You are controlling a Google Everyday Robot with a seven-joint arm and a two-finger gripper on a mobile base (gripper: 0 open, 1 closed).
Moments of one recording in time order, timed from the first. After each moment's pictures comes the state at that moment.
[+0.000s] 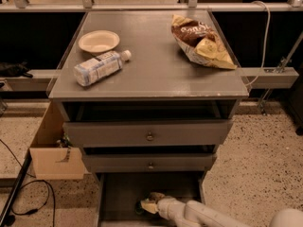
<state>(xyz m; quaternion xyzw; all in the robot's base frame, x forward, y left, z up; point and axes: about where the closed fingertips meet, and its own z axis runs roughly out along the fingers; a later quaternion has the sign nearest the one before) 0.497 0.007 0.186 -0.24 0.84 0.32 0.38</state>
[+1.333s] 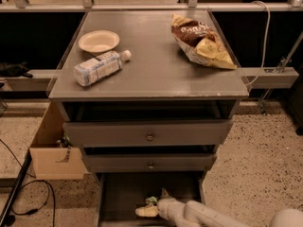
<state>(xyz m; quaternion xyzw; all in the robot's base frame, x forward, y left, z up) 0.497 0.007 0.186 -0.24 0.84 0.32 0.38</state>
